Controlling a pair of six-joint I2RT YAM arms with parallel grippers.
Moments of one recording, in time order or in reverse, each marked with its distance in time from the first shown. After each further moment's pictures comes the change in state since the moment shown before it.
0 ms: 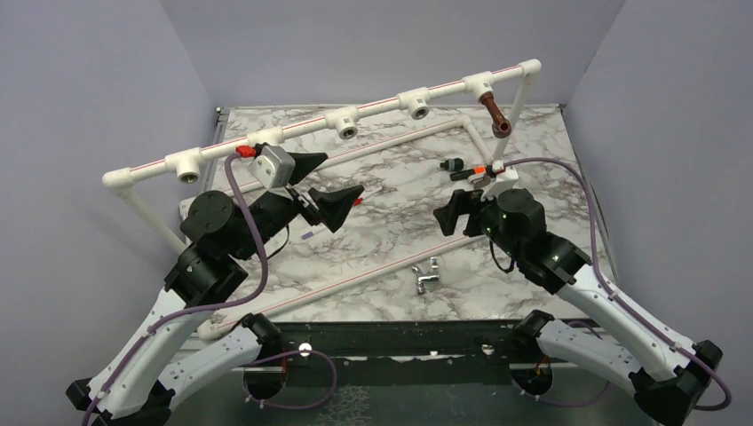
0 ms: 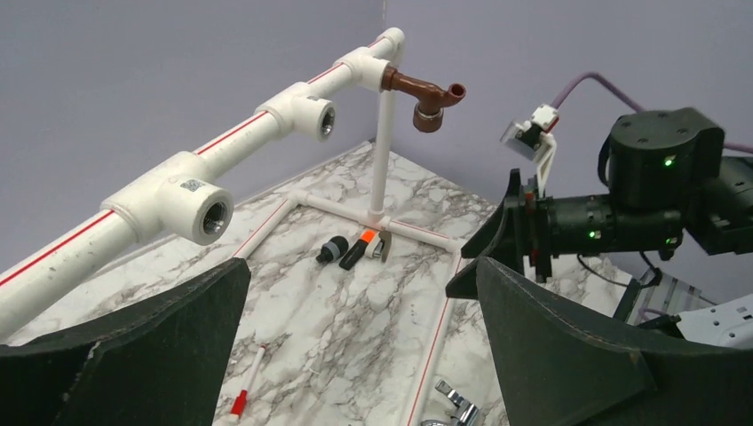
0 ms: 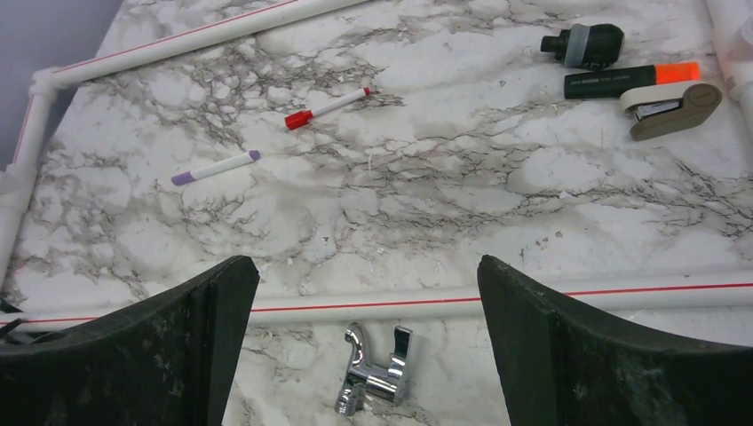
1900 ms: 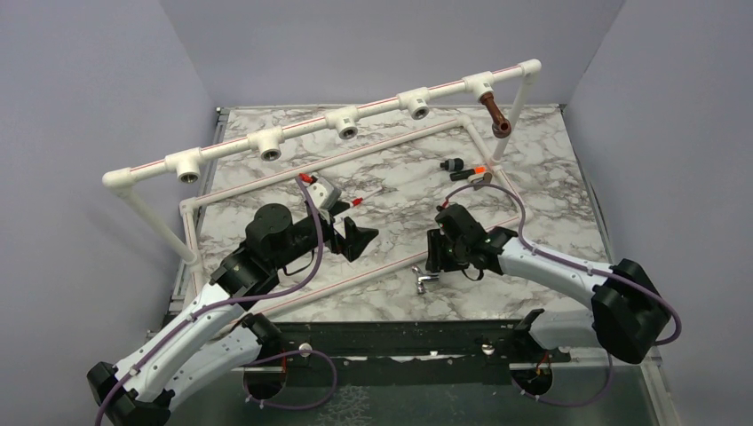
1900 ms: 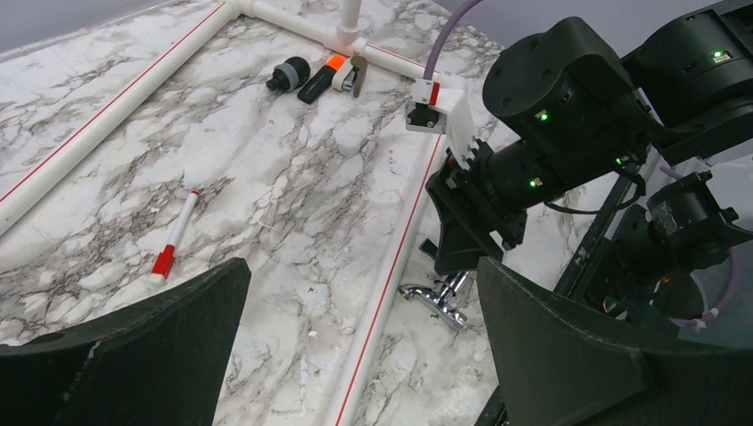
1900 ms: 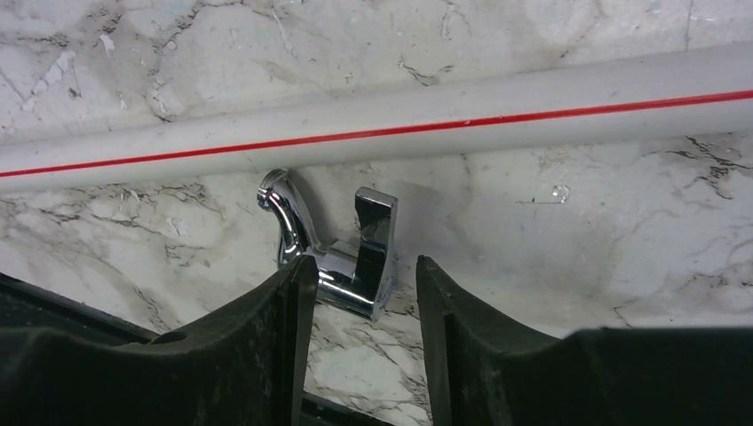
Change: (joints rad) left arm 0.000 -0.019 -0.394 0.053 0.084 -0.074; right arm 0.043 0.425 -0.093 -0.127 -0.174 0.179
